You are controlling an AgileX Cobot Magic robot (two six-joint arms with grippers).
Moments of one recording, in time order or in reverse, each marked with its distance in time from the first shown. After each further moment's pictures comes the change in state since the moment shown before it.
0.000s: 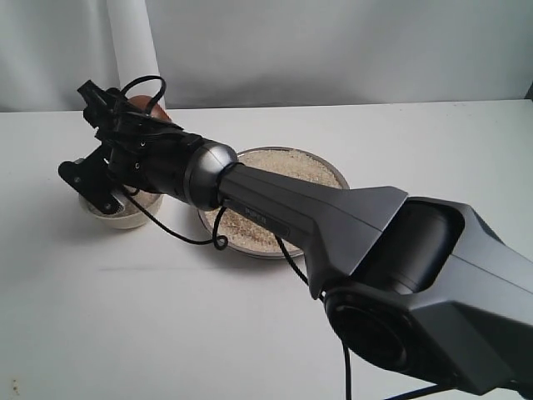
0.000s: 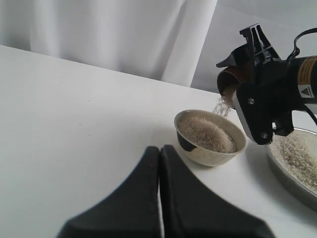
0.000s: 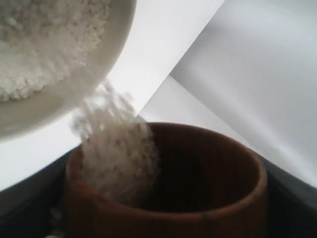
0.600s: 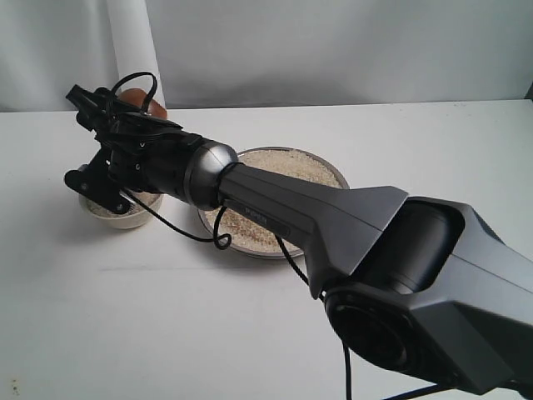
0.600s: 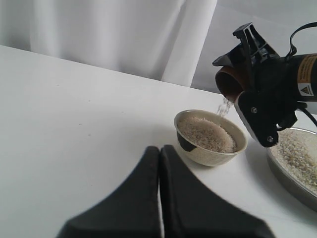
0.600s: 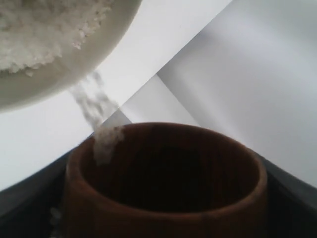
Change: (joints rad) left arm 0.000 0.000 0.000 0.000 0.000 0.000; right arm 0.000 0.000 0.000 -0.038 -0.030 -0.152
